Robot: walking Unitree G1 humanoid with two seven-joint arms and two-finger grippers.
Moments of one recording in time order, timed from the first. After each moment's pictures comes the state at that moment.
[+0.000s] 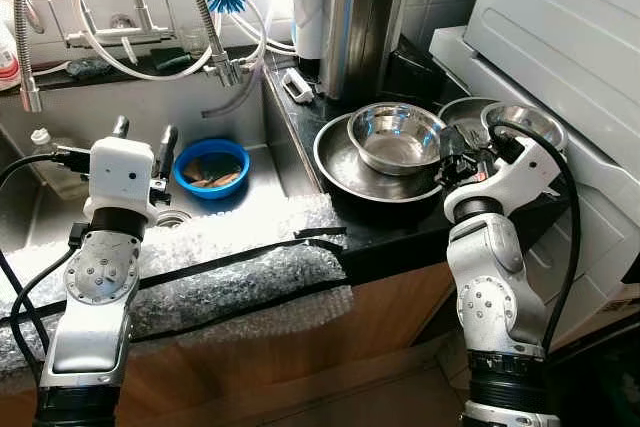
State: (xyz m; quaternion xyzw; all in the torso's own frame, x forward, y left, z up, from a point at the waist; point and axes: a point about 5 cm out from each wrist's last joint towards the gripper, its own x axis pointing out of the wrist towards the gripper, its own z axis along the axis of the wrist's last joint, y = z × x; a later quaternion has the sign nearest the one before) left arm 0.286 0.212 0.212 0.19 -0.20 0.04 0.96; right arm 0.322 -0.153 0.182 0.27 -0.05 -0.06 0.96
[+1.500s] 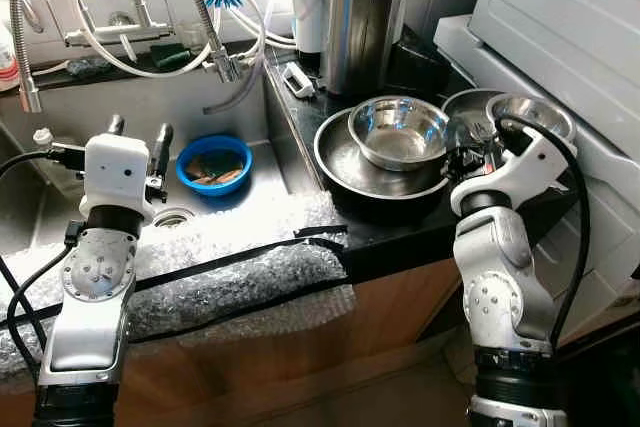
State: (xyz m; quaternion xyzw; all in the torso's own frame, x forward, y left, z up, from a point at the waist) left arm 0.285 0.215 0.211 0.19 -0.19 0.05 0.96; right arm 0.326 -0.156 0.198 0.24 -0.08 -0.04 0.97
